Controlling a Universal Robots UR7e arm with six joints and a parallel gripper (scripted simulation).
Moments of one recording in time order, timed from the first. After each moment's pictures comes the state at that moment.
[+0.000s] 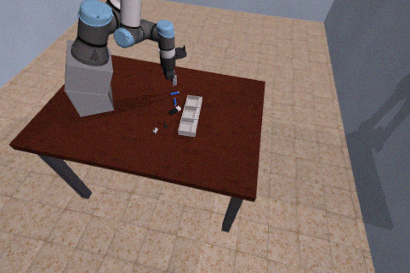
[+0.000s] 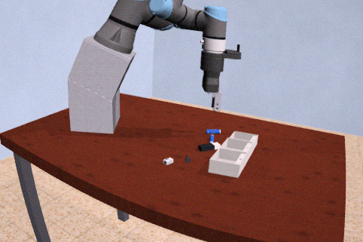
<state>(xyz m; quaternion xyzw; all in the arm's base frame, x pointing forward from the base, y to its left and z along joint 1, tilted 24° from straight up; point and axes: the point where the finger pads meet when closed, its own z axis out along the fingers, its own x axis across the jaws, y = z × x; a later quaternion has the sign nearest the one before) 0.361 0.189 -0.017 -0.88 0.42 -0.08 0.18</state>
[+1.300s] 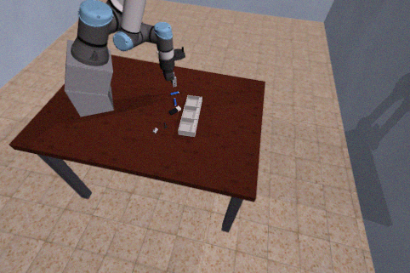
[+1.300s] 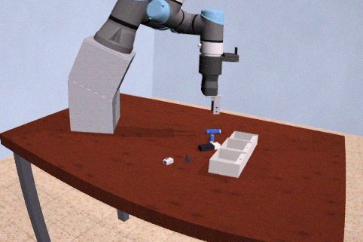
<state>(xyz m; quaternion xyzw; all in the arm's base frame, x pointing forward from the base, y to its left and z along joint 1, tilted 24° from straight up) 0.363 0.193 -0.029 -0.88 0.42 -0.10 0.19</state>
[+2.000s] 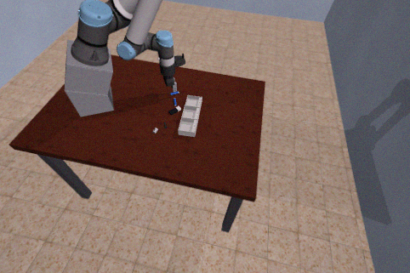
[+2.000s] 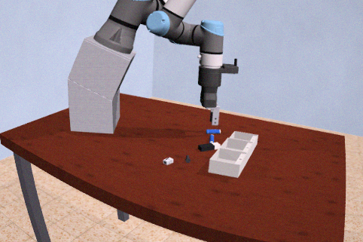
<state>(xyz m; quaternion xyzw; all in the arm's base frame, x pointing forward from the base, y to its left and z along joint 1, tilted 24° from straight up) 0.375 0.202 -0.064 -0.88 0.42 -0.10 0.18</state>
